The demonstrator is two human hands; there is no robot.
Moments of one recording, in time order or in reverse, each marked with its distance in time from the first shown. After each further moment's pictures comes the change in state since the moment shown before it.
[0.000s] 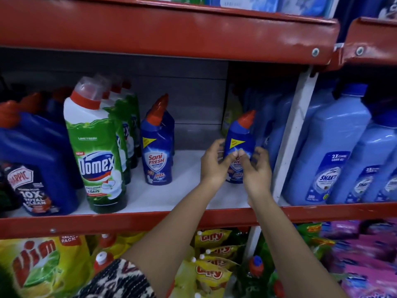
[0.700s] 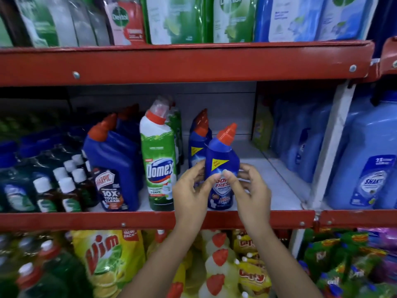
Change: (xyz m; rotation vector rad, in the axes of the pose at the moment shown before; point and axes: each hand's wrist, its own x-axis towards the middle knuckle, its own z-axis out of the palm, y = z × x) left_hand -0.090 0.036 -0.148 0.116 0.210 0.155; right_hand -0.115 -0.057 0.059 0.083 -0.216 -0.191
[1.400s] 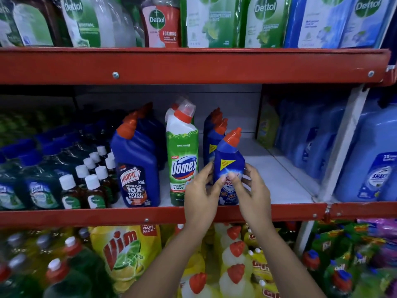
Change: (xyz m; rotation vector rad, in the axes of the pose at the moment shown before) left_hand -0.004 -0.013 -0.037 0.052 -0.094 -0.031; right_hand -0.019 0.008 0.036 -0.220 -0.001 0.033
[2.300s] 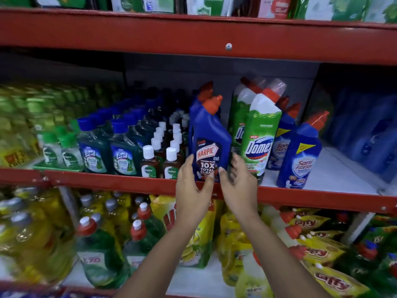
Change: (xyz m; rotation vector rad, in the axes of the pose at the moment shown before) left_hand -0.027 -0.054 -0.170 0.191 0.149 -0.136; right_hand -0.071 -0.074 0.161 -0.067 -0.114 -0.040
